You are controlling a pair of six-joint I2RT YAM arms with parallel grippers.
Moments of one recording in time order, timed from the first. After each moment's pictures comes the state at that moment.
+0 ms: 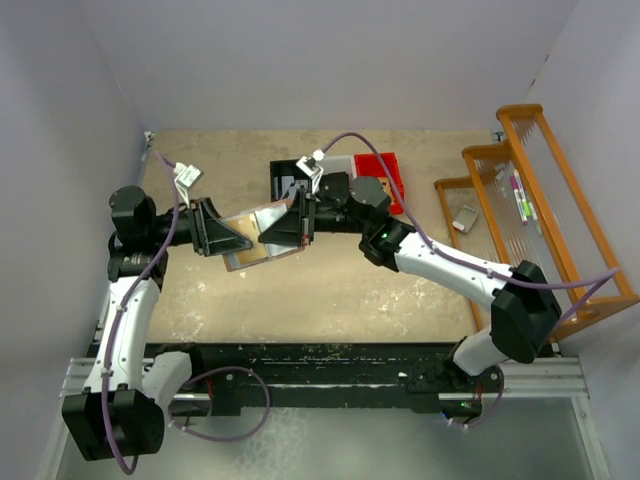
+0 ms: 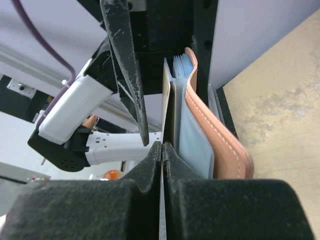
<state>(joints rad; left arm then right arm) 0.11 0.93 0.82 -0.04 1.44 -0.74 0.82 1.51 1.14 0.45 -0.70 0.95</state>
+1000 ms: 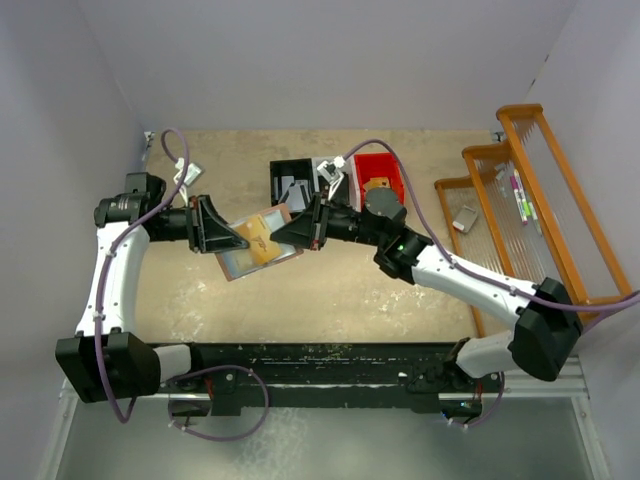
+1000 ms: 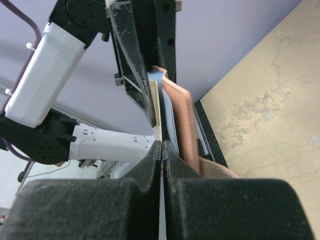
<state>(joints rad) 0.12 1.23 1.22 -1.21 1.54 0.39 0.83 1.37 1.03 0.42 -0.52 0.90</state>
